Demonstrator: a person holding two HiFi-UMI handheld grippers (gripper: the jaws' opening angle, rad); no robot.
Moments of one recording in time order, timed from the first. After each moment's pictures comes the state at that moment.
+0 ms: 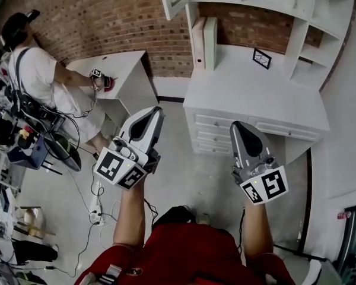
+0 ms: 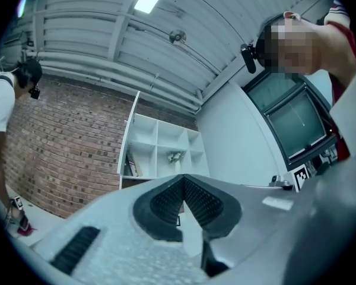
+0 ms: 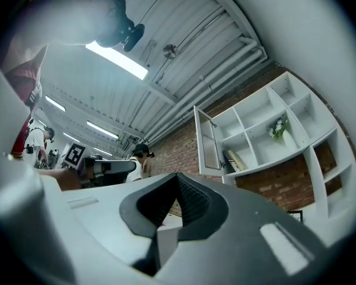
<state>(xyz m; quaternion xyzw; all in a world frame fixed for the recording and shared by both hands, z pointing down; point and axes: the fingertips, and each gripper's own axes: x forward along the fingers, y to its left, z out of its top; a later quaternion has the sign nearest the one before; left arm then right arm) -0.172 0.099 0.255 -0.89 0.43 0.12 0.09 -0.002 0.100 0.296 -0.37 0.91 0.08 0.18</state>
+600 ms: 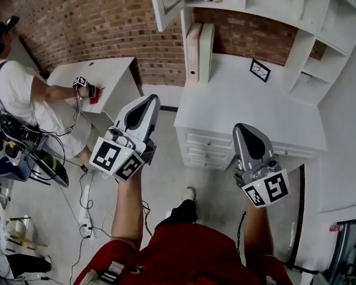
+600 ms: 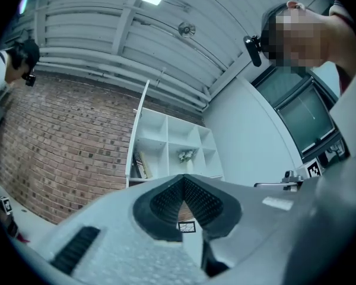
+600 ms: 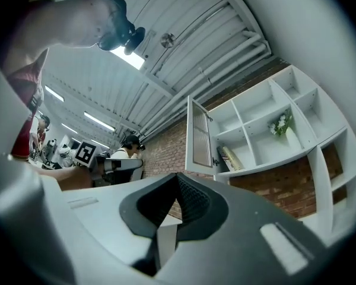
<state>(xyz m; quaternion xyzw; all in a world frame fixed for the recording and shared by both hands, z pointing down) -0.199 -0.063 0.249 -0.88 0.44 0.12 0.10 -0.014 -0.031 0.298 -0.38 0.91 0.10 0.15</state>
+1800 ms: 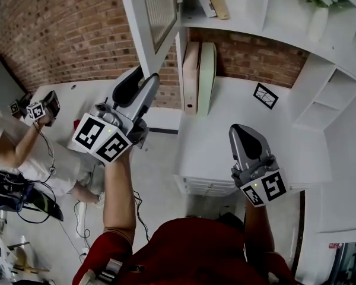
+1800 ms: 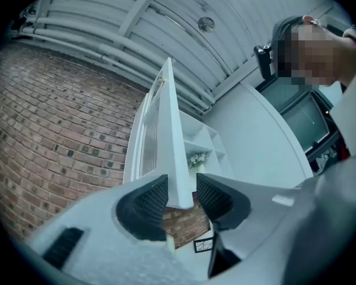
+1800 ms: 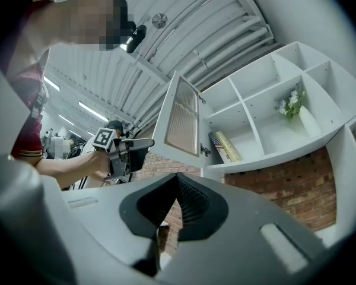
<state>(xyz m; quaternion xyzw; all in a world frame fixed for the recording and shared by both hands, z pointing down) -0.233 -0.344 0.187 -0.91 0.38 0.15 0.11 -0.056 -0.289 0.299 -0.39 0.90 0.11 0.14</state>
